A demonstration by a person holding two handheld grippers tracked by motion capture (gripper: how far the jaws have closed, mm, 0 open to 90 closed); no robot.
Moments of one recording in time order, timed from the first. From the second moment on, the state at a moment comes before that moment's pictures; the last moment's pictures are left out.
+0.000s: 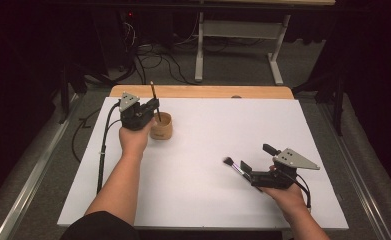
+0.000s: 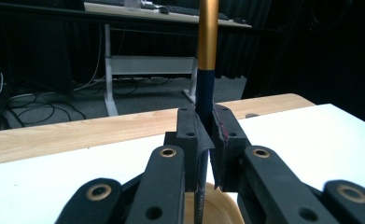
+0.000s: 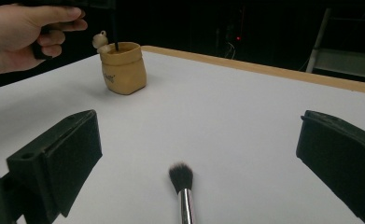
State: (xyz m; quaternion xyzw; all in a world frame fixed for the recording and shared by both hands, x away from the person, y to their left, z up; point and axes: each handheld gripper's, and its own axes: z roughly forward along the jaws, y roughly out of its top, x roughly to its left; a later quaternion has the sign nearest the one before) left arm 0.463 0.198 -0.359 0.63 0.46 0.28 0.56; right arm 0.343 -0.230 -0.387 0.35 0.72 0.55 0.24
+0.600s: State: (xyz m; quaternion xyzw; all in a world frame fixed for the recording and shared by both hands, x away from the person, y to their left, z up) left arm 0.467 0.204 -0.371 0.64 0.47 0.27 0.54; right arm 0.343 -0.229 -0.387 0.35 0.72 0.55 0.23
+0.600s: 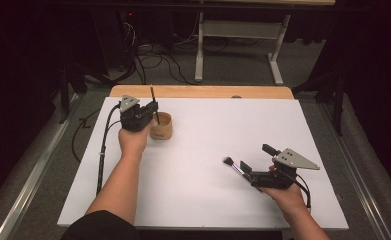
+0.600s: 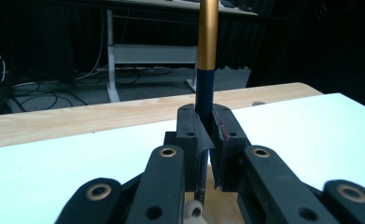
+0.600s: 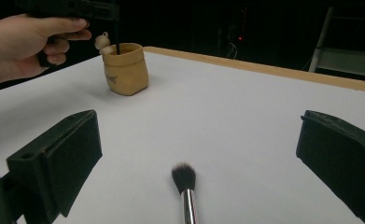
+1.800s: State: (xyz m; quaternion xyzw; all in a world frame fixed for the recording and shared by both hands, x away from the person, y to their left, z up) left arm 0.460 0.210 -0.384 0.65 0.48 0.27 0.53; right arm 0.342 -0.227 -0.388 0.35 0.72 0.55 0.23
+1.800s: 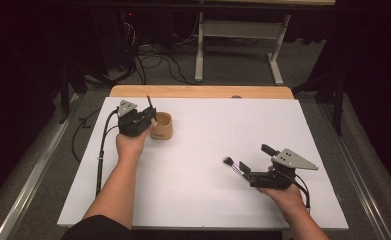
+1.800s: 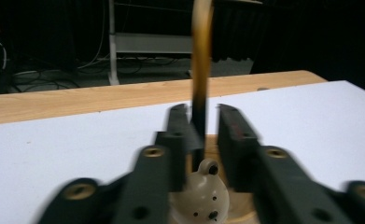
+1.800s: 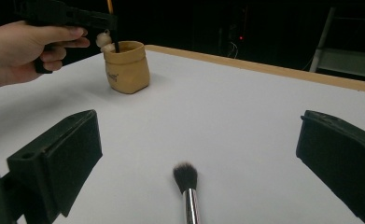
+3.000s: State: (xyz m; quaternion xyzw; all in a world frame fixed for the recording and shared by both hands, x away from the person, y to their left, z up) left arm 0.447 0.210 -0.373 0.66 0.48 0.26 0.51; right arm 0.342 -0.227 -0.388 0.35 0.72 0.55 0.23
